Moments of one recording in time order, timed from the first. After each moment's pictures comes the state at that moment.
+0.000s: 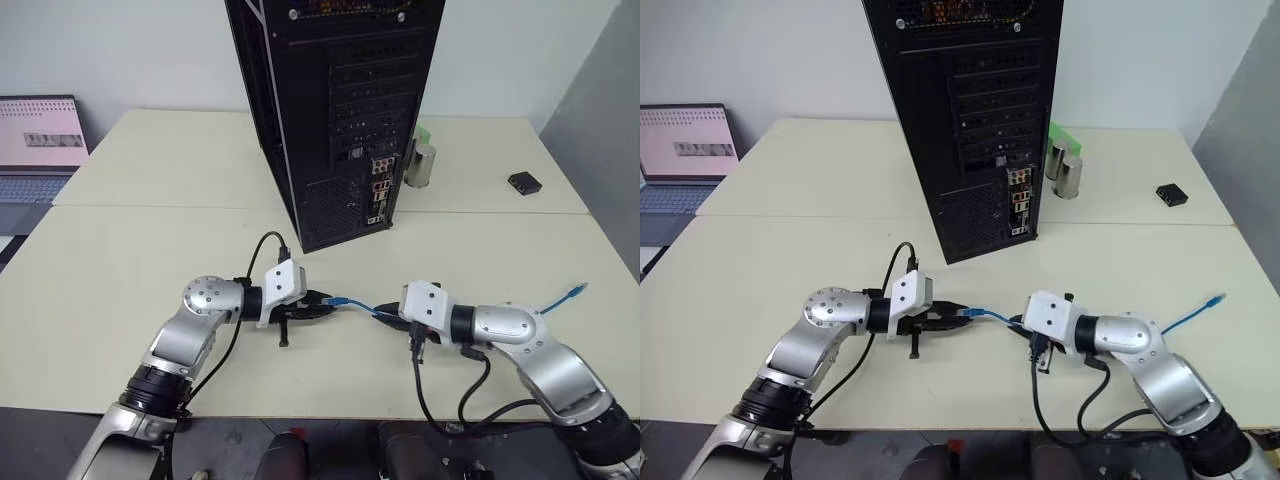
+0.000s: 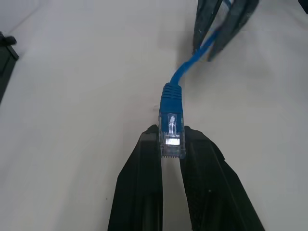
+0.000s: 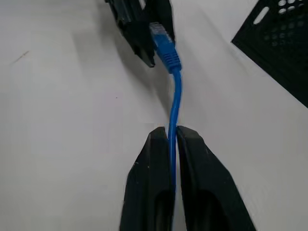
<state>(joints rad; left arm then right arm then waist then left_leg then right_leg) -0.37 0.55 -0.21 0.03 -0.18 0.10 -1.15 -0.24 -0.71 0.30 -0.49 0.13 0.47 0.88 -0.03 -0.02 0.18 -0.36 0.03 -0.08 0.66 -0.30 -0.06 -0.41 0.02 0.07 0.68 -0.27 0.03</state>
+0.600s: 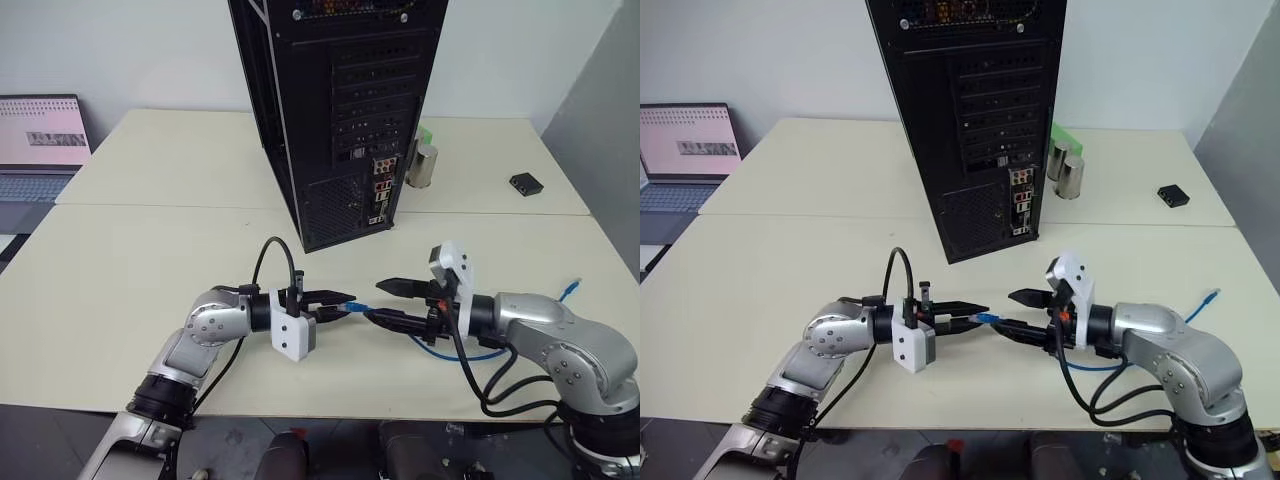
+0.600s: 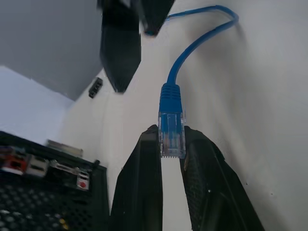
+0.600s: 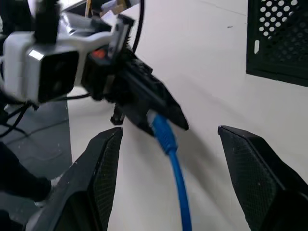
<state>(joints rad) -0.37 0.54 -0.22 0.15 0.15 -0.83 -0.90 -0.31 -0.51 0.00 -0.56 0.73 1.03 0.70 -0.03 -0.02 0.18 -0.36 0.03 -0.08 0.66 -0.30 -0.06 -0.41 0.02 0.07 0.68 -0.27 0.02</state>
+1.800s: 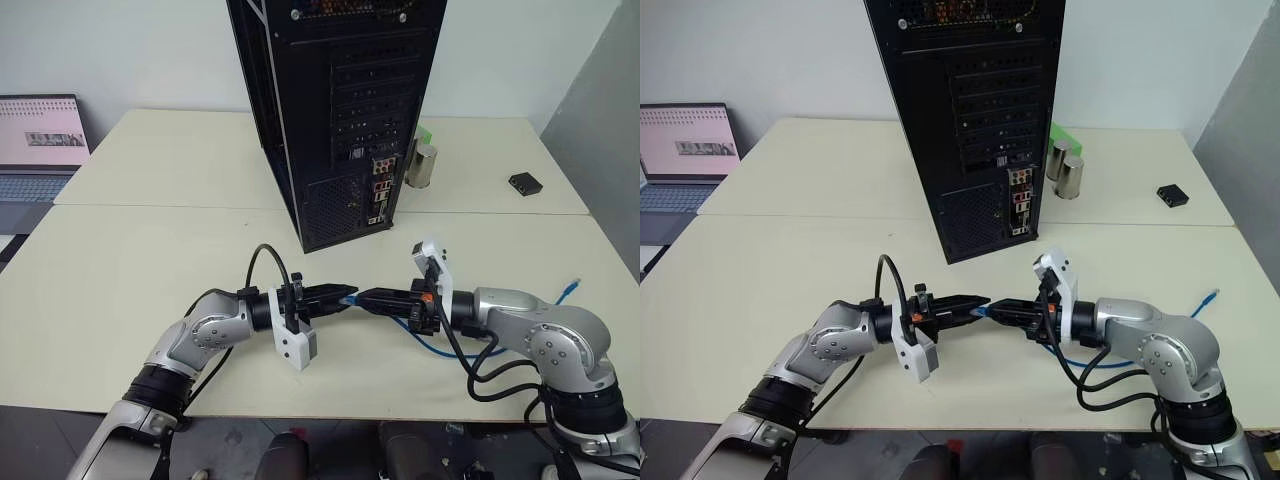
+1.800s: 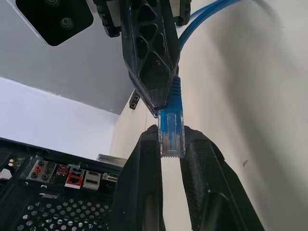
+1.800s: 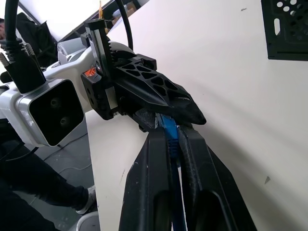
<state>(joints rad) -0.41 0.57 -0.25 0.24 0.37 -1.01 -0.57 -0.38 -0.48 0.04 -0.46 0.84 1.10 0.63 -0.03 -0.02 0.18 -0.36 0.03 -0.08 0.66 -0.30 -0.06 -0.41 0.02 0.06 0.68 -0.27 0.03</state>
